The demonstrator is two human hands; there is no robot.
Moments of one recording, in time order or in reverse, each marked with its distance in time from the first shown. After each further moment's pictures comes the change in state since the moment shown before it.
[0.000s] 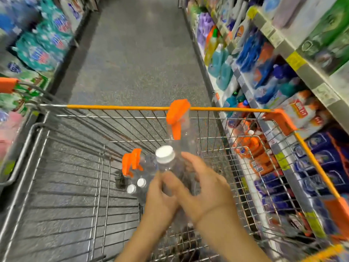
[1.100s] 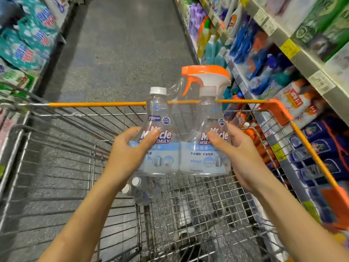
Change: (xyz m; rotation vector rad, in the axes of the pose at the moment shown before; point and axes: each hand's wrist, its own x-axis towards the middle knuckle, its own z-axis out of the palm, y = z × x) left_hand 0.067 0.049 -0.044 0.068 0.128 0.125; right_hand 0.074 0.073 -0.043 0.725 0.001 0.028
